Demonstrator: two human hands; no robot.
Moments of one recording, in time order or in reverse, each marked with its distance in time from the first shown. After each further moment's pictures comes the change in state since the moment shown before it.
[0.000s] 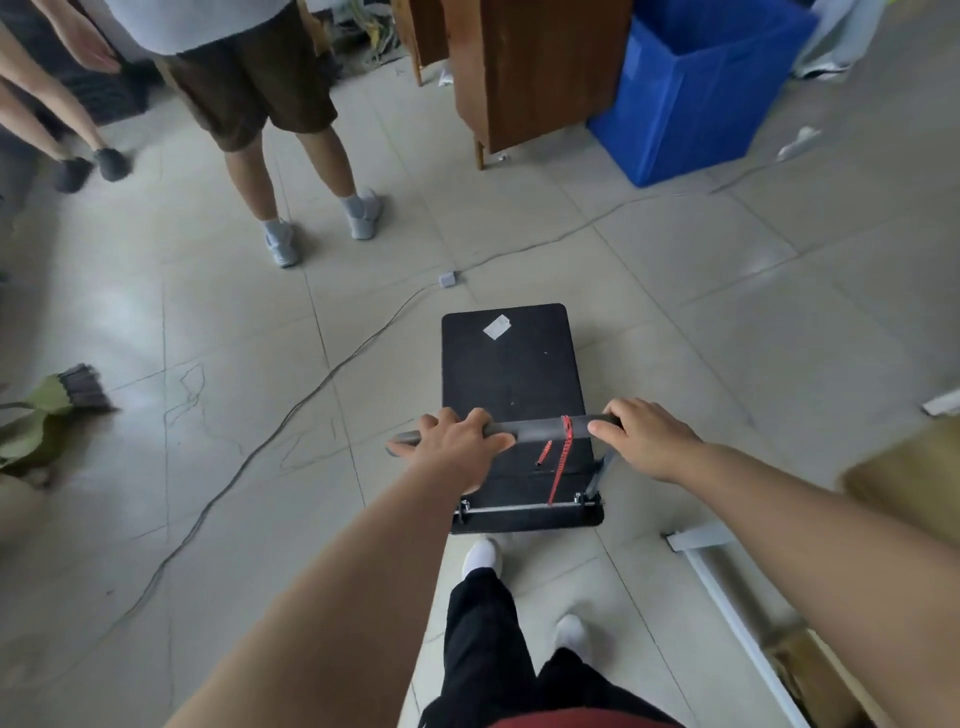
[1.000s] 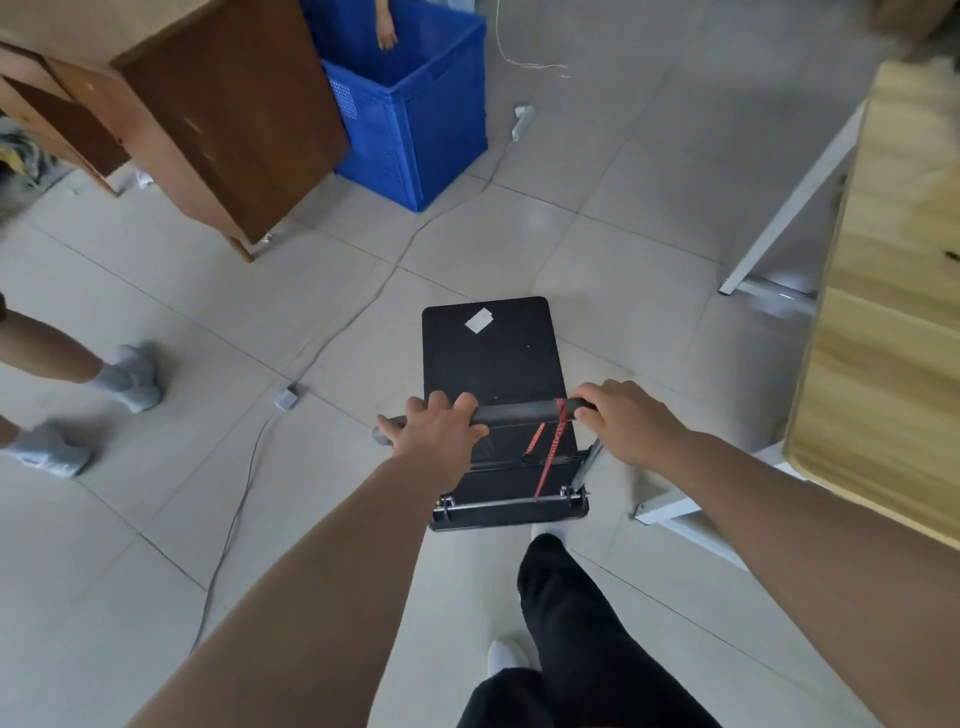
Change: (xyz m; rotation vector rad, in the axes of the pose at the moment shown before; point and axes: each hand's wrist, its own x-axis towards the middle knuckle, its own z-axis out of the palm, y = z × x) left_hand 0.191 0.128 -0.115 0.452 0.104 0.696; right_hand 0.083 0.032 -0.075 0.067 0.305 0.359
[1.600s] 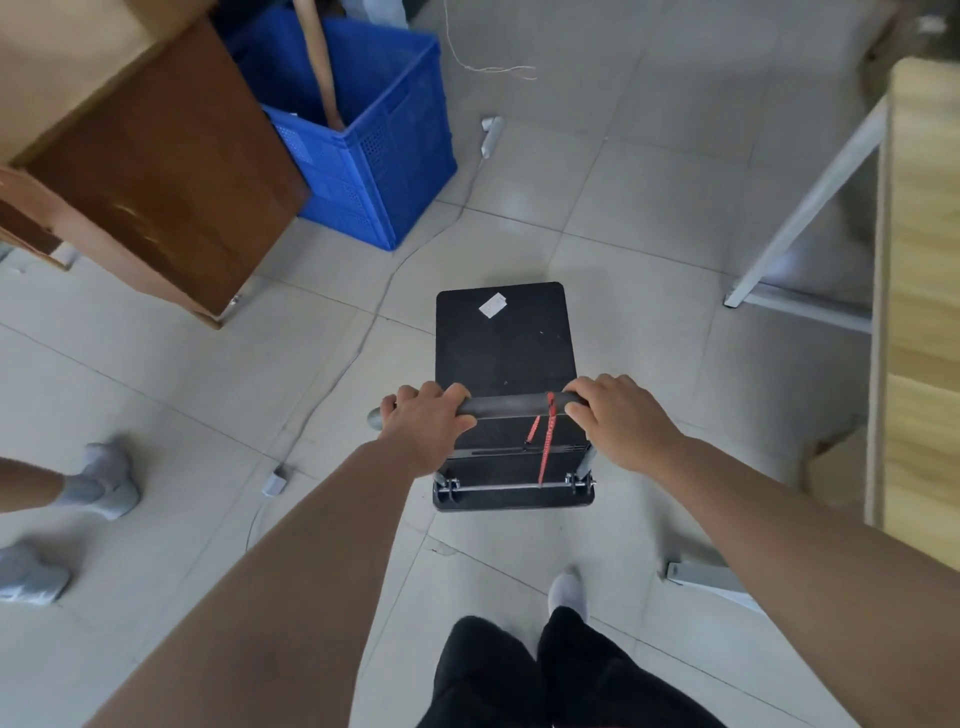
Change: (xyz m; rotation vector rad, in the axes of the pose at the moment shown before) left_hand 0.221 -0.009 -0.106 0.064 -0.059 0.179; right_hand 0.180 0.031 -0.072 0.016 0.152 0.085
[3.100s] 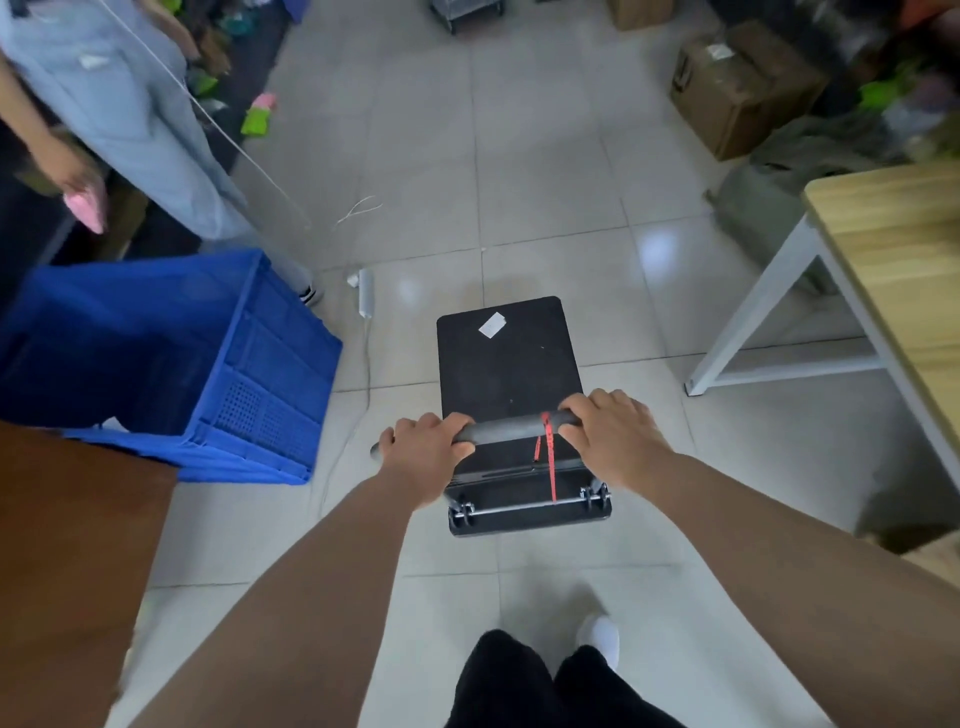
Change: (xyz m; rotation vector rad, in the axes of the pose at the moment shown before) left_hand 0.524 0.077 -0.259 0.202 -0.060 0.329; right_hand 0.425 0.180 -0.171 0.098 0.018 0.445
